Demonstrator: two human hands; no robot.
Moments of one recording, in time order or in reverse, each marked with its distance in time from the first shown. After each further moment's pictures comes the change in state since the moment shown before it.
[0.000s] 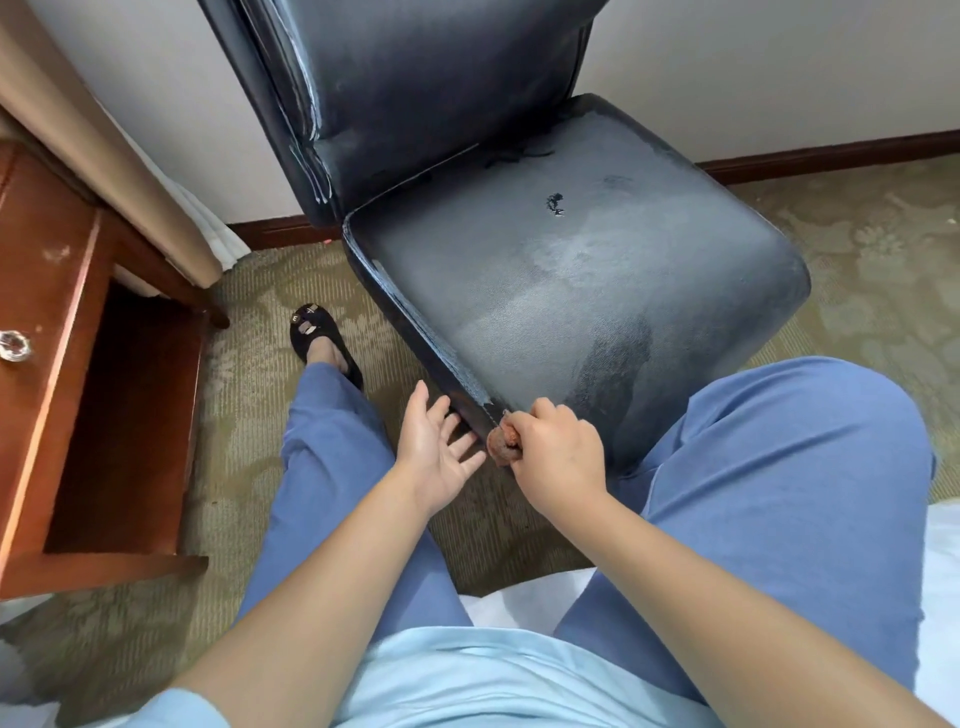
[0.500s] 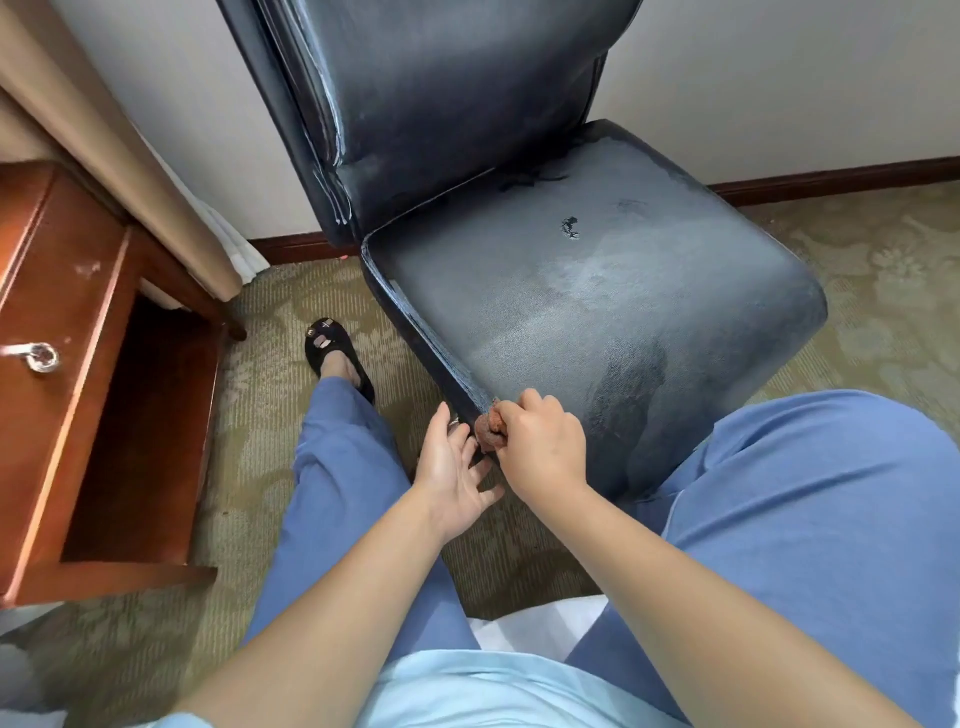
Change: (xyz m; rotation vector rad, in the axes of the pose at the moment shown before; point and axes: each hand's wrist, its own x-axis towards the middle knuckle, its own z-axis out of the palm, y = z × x) left_hand -0.013 -0.001 0.006 0.053 -0.039 -0.044; right_hand 0.036 -0.023 0.003 0.014 -0.003 0.012
